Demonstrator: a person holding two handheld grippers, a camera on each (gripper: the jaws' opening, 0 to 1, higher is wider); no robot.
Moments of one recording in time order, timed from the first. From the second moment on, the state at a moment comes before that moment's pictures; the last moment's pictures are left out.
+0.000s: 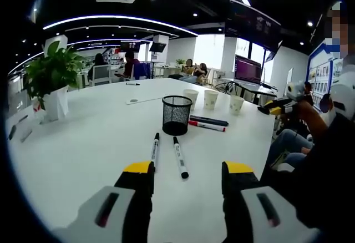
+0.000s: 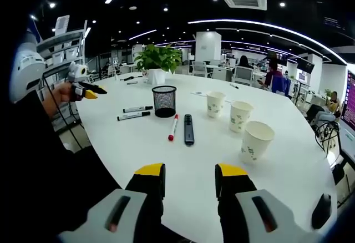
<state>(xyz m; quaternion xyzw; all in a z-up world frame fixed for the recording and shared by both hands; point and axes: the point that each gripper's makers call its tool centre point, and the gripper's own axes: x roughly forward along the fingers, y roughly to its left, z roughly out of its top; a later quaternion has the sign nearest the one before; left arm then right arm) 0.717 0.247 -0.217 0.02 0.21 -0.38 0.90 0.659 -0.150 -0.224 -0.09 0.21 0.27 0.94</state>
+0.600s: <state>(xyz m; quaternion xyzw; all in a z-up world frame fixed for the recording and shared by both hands) 0.718 0.241 -0.213 0.02 0.21 -0.39 0.90 0.657 -0.149 -0.221 -0.09 0.21 0.27 0.94</state>
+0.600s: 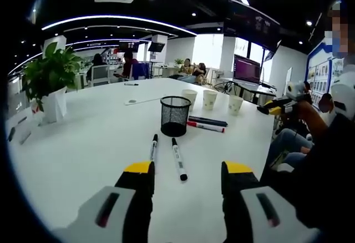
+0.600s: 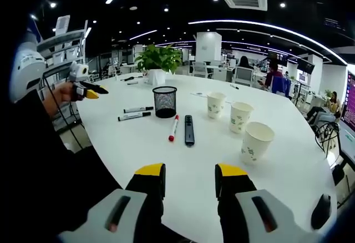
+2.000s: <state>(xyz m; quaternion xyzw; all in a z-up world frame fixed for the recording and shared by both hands) 0.722 0.230 -0.222 0.01 0.22 -0.39 0.89 0.657 -0.147 -0.228 -0.08 0.21 0.27 0.93</state>
